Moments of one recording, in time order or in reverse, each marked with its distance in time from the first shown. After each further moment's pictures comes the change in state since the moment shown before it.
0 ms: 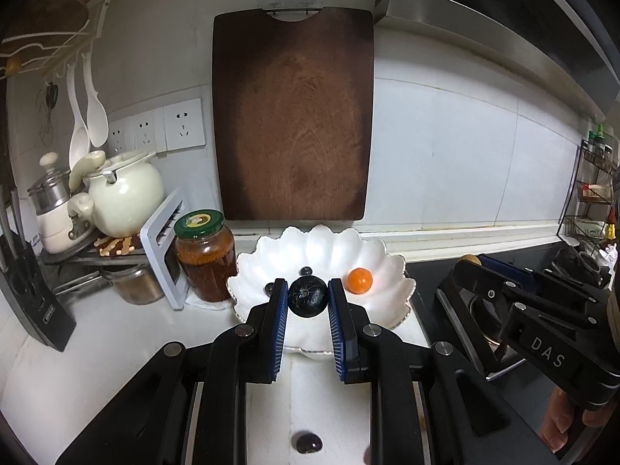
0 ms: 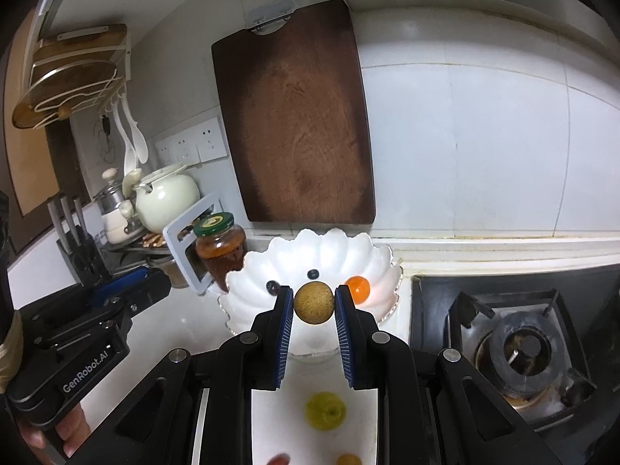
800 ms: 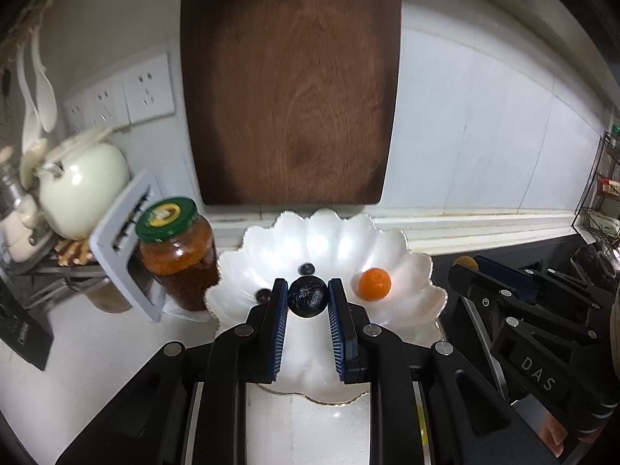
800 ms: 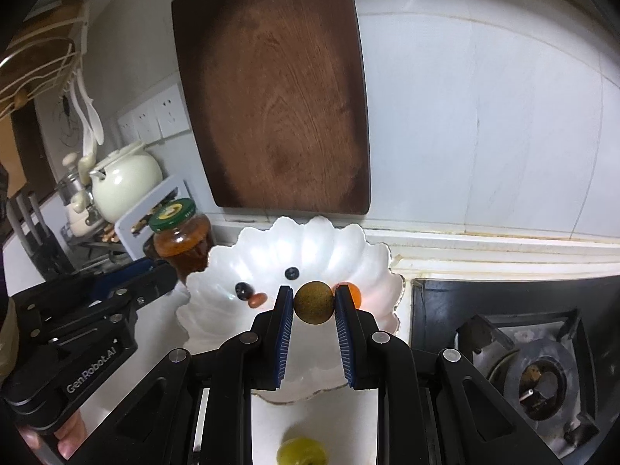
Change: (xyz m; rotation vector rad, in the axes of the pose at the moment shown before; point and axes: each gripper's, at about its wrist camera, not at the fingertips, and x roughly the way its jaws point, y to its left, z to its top) left arm 0.104 0.010 0.029 -0.006 0.165 -0.021; right arm 0.092 -0.017 0.025 -0.003 0.140 -0.046
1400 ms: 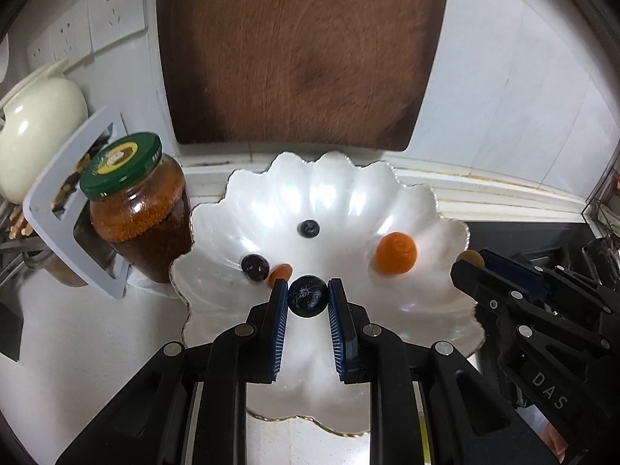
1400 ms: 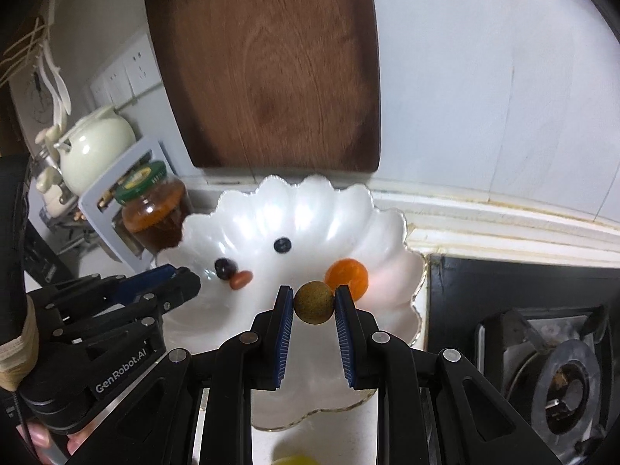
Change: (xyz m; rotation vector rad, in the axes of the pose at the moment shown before) left arm 0.084 0.018 -0.006 -0.041 0.205 -0.030; right arm 0.067 -0.002 0.000 0.002 0.165 -0.004
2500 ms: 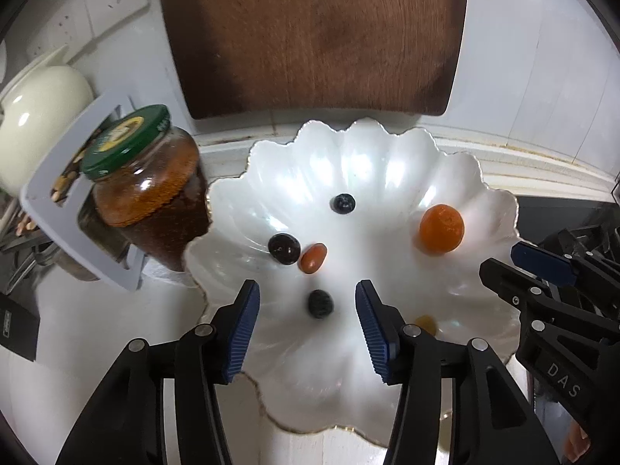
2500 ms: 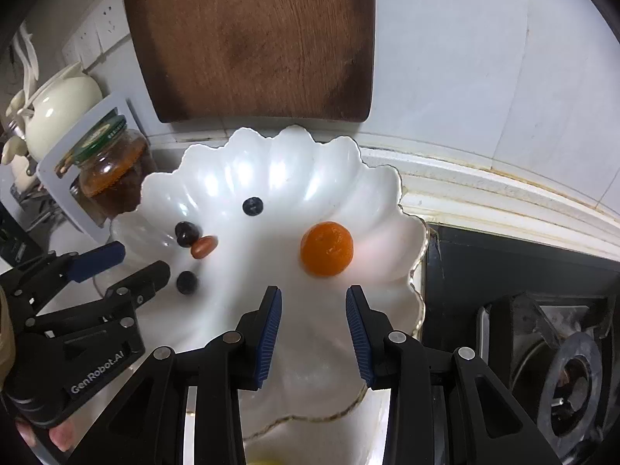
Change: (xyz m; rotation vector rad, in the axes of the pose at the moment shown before) left arm 0.022 0.007 -0.007 0.036 0.048 0.116; right arm 0.039 -0.008 -0.010 -0.021 0.121 -0.072
